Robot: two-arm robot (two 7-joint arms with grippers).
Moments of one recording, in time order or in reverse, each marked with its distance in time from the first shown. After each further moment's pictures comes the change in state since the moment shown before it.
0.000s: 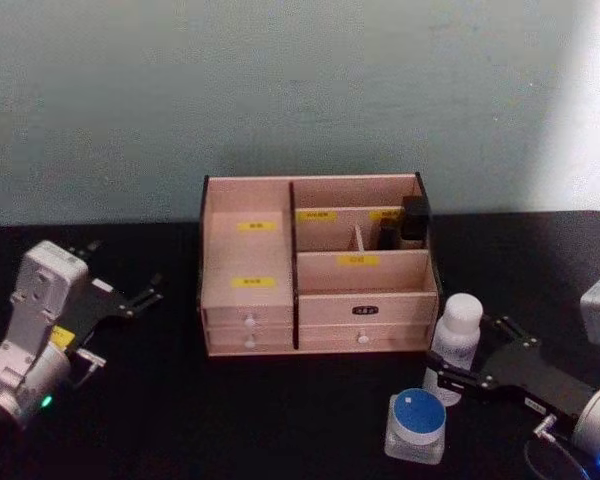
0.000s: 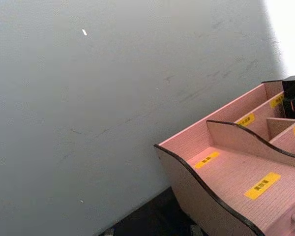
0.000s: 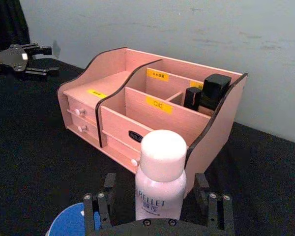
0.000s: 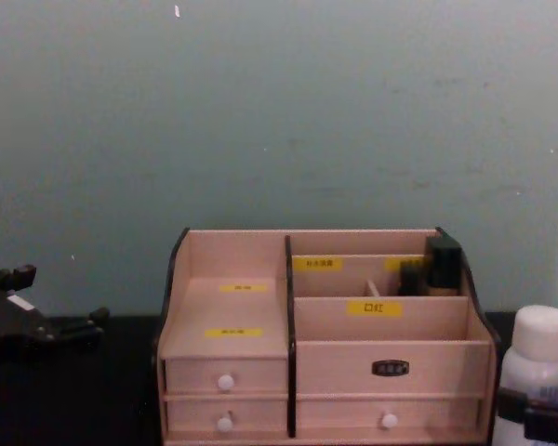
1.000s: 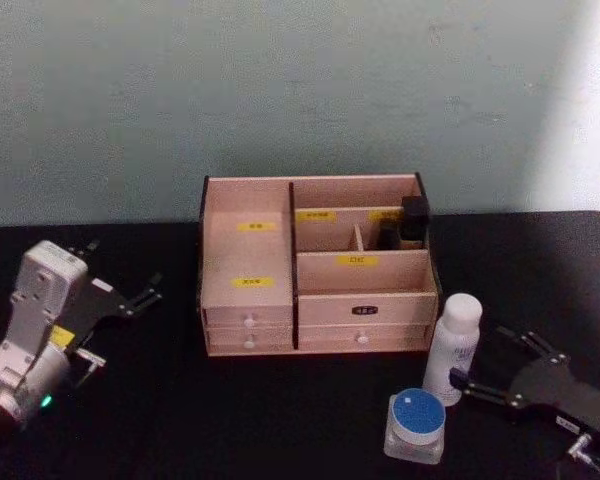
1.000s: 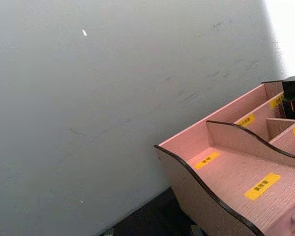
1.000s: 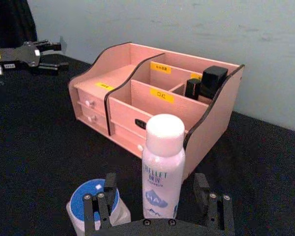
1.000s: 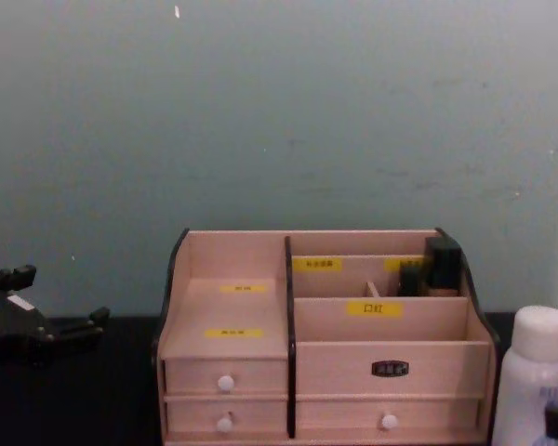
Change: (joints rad) left arm 0.000 0.000 0.000 0.000 0.000 0.000 0.000; right arm -0.094 0.113 0.023 -0.104 0.093 0.023 -0.012
